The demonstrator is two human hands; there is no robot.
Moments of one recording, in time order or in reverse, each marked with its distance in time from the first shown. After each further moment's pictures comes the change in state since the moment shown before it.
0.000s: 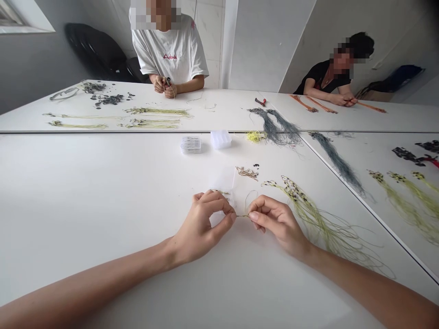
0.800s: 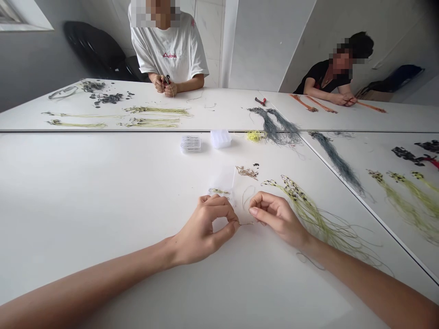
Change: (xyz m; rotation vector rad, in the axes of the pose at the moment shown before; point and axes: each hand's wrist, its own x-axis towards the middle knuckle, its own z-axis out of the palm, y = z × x) left_hand 0.001 0.001 -0.001 0.004 -0.109 0.071; right_hand 0.008 -0.001 -0.010 -0.142 -0.001 -0.011
